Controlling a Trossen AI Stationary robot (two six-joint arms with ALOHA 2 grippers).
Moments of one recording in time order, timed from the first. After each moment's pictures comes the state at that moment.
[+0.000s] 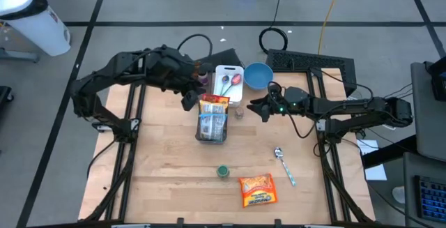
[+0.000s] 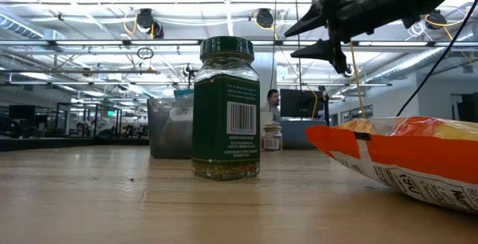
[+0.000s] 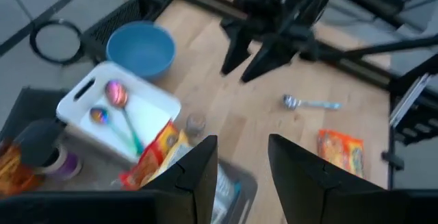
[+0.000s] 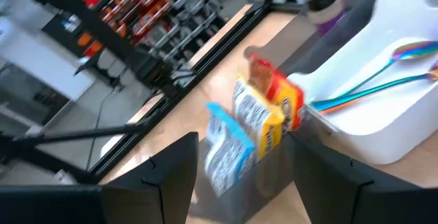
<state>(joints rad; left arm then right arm) 0.13 1.52 2.00 -1.15 -0.05 -0.32 -0.21 1.10 0.58 0.28 0.02 0.70</state>
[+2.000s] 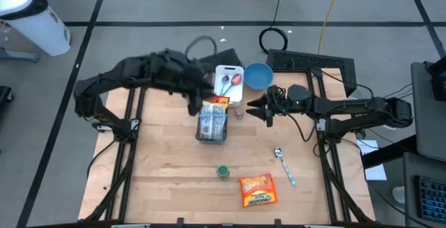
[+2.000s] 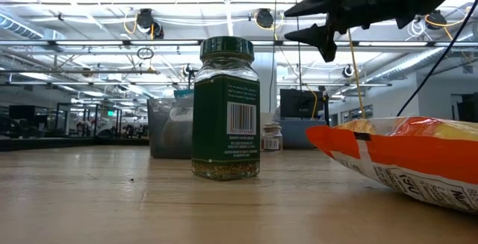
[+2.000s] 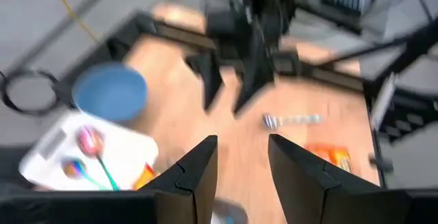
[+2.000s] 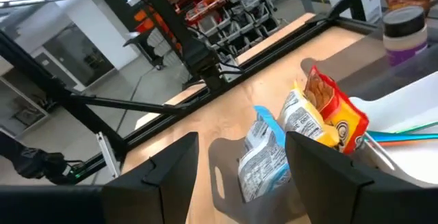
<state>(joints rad) 0.08 1.53 1.93 -0.99 -0.01 -0.21 -0.23 1.10 0.58 0.39 -0.19 0.52</state>
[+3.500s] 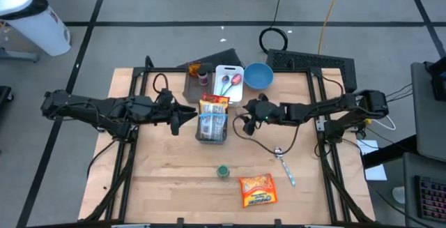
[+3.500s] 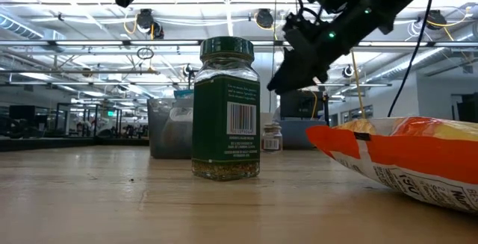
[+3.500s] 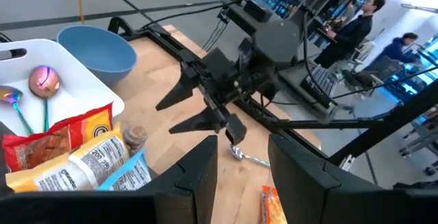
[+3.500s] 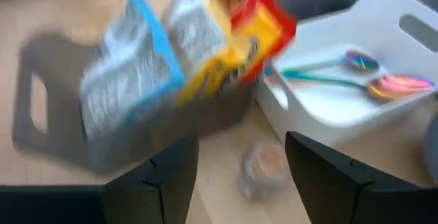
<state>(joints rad) -0.14 0.94 0.86 -0.16 -0.32 -0.66 -0.08 1.46 0.75 0.13 0.29 0.25</state>
